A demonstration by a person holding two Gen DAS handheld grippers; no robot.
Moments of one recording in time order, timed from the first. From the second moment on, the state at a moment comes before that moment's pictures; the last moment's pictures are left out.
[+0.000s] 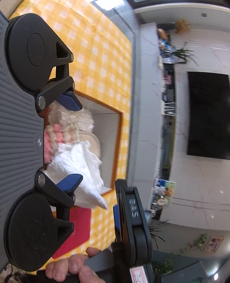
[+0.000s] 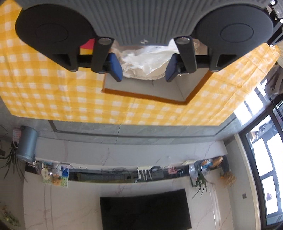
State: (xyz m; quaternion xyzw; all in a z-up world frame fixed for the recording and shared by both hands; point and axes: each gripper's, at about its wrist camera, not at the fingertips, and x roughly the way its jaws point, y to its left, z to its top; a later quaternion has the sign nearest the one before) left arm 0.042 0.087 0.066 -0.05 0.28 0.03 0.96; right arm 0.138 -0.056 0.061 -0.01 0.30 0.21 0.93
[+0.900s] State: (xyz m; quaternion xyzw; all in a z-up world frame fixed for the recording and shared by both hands) left arm 0.029 0.025 0.051 0.00 0.17 0.05 0.98; right arm 0.064 -0.139 0.002 -0.04 0.23 0.12 0.96
